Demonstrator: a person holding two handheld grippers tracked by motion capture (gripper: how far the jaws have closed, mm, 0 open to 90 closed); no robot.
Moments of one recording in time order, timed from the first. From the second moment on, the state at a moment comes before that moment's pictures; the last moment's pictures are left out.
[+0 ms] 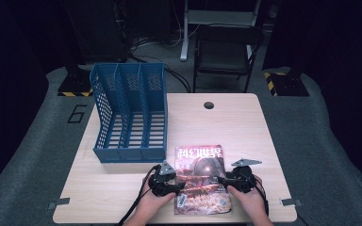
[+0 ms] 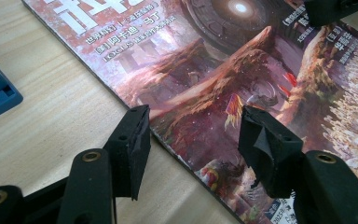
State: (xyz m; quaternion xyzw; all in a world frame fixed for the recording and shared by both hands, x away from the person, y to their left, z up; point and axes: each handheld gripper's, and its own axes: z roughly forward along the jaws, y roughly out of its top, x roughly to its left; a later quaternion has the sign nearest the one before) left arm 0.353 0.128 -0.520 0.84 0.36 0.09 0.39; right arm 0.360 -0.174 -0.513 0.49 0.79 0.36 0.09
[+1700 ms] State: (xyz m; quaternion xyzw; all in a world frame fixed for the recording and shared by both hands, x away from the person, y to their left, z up) left arm 0.343 0.127 -0.523 0.84 0.36 0.10 0.40; right arm 0.363 -0.177 -0.507 0.56 0.72 0.41 0.06
